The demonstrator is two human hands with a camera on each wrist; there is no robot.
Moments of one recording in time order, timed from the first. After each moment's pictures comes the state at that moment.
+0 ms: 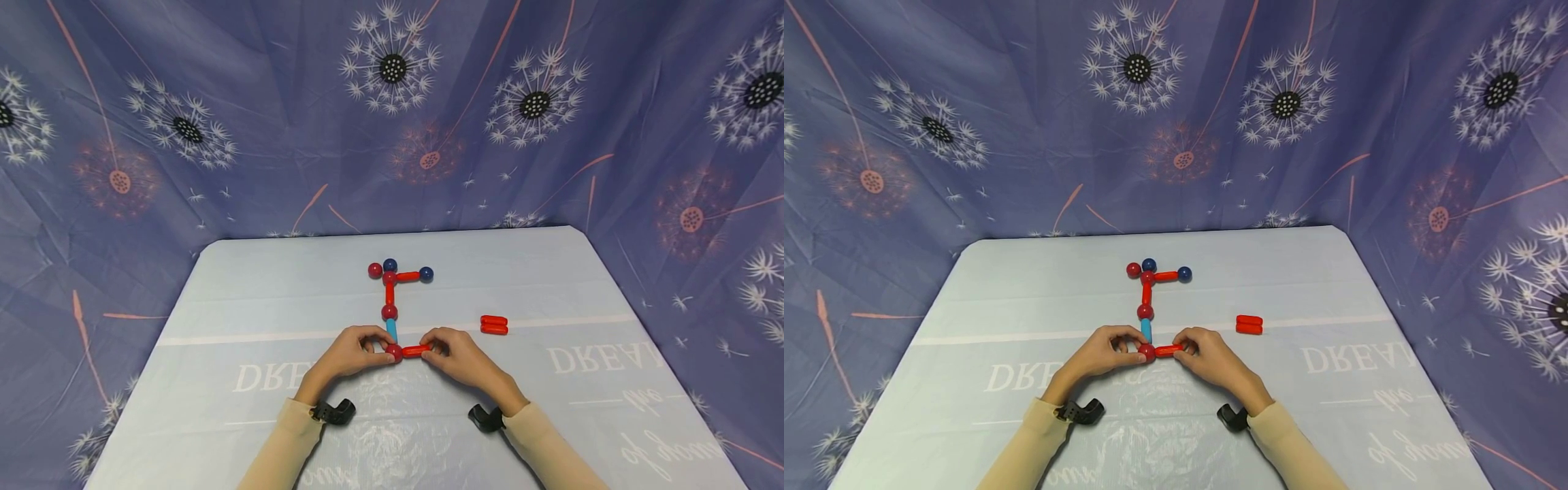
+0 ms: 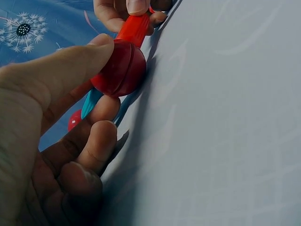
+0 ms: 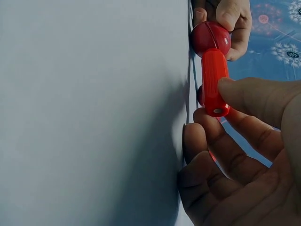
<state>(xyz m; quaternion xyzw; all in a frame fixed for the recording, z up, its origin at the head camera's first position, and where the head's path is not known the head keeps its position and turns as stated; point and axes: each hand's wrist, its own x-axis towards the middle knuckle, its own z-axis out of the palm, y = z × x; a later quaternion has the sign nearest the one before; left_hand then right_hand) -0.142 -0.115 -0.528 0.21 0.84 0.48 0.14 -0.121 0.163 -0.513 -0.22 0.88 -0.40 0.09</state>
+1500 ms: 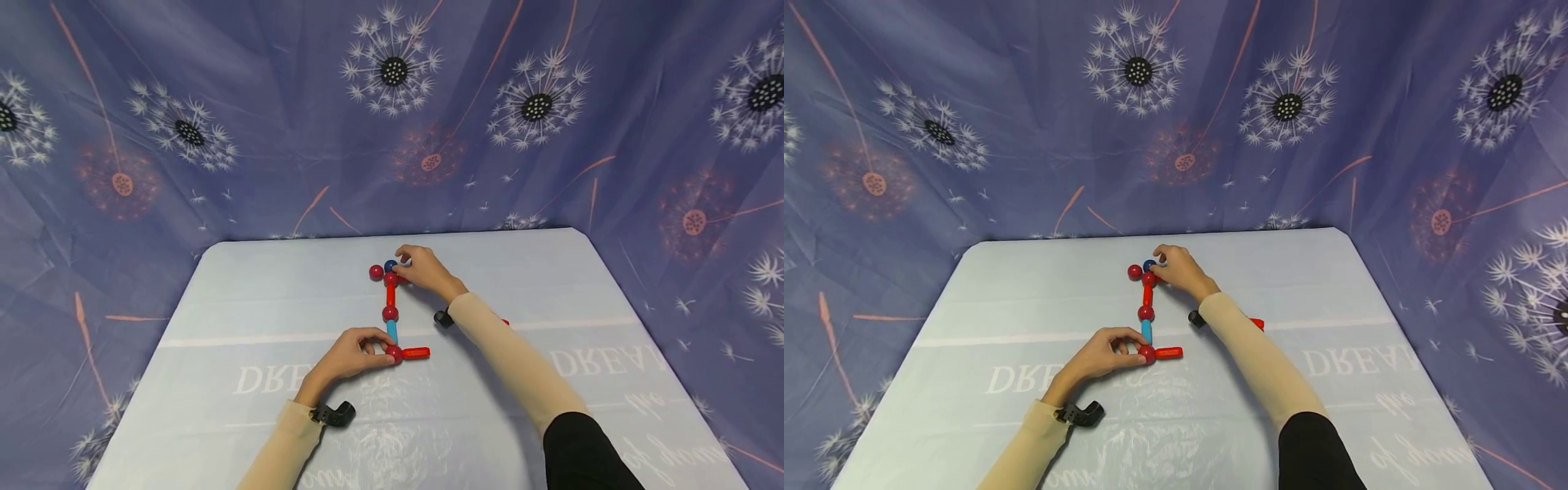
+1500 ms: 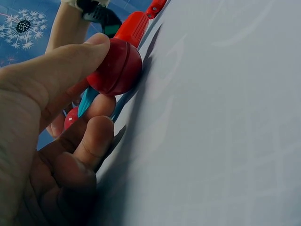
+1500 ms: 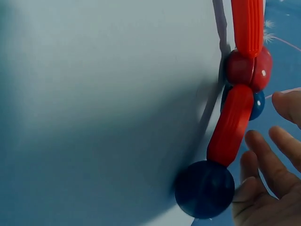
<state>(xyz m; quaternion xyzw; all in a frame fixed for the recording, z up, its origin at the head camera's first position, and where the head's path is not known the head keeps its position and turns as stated) -0.142 -0.118 -0.528 0.21 0.83 0.50 0.15 -0.300 0.106 -0.487 -0.21 0.91 -0.35 0.05</state>
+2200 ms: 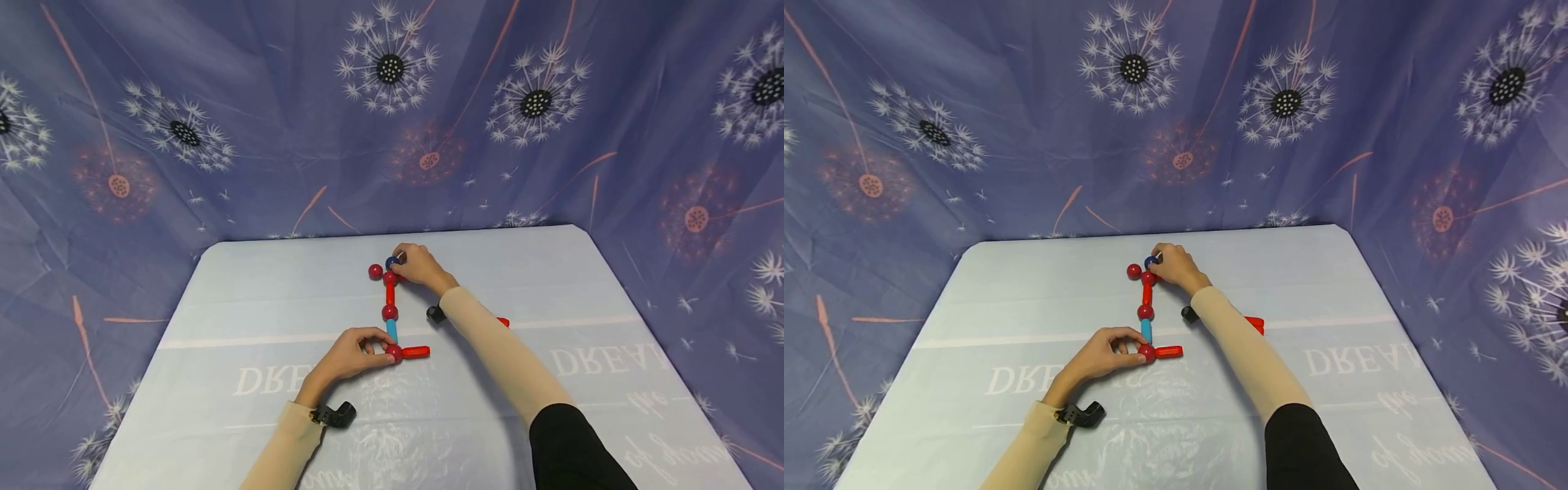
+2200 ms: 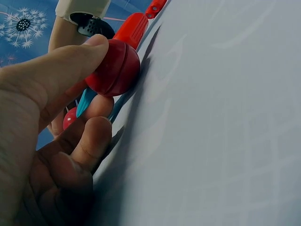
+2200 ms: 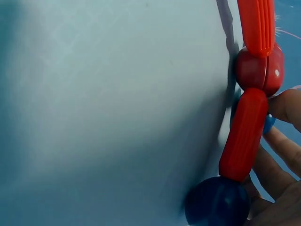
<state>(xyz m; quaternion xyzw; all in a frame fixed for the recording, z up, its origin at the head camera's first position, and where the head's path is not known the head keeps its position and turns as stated) -0.142 -0.115 -0.531 0.20 0.83 0.50 0.14 -0.313 0.095 -0.494 -0.15 0.93 -0.33 0.08</state>
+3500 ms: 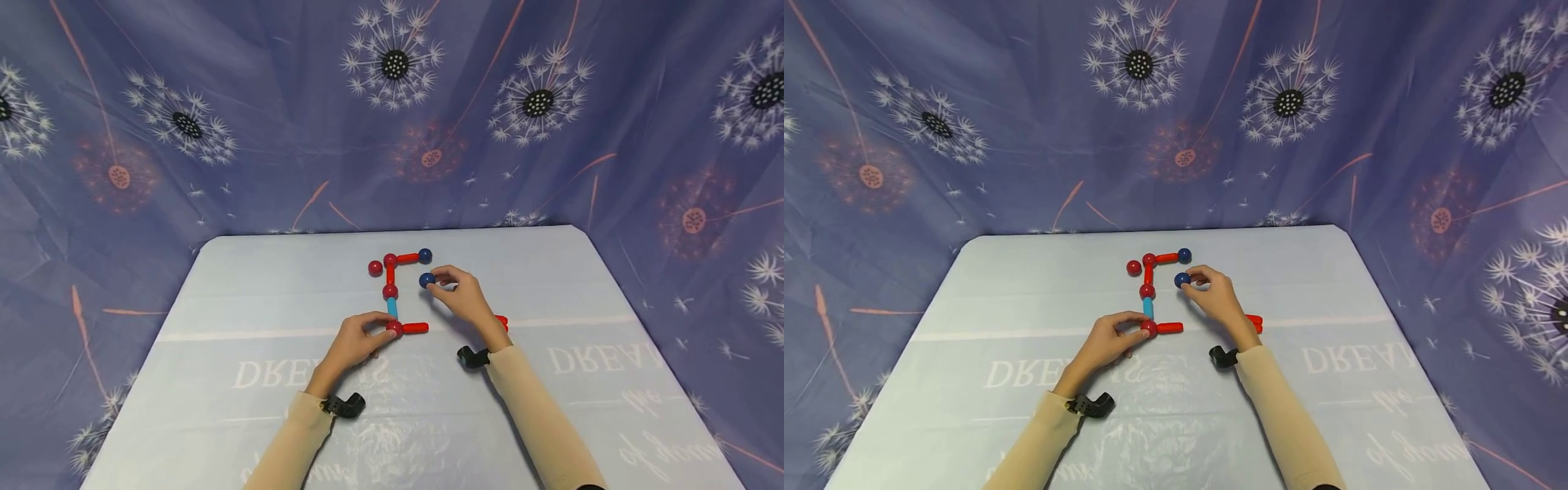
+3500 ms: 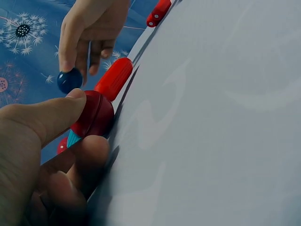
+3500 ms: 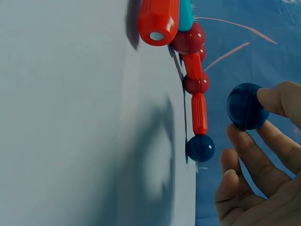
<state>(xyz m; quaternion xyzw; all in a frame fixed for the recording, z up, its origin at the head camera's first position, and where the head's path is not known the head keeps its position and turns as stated) -0.150 -0.100 -0.533 0.14 0.84 0.52 0.07 -0.218 0.171 -0.500 -0.13 0.86 -0.49 -0.03</state>
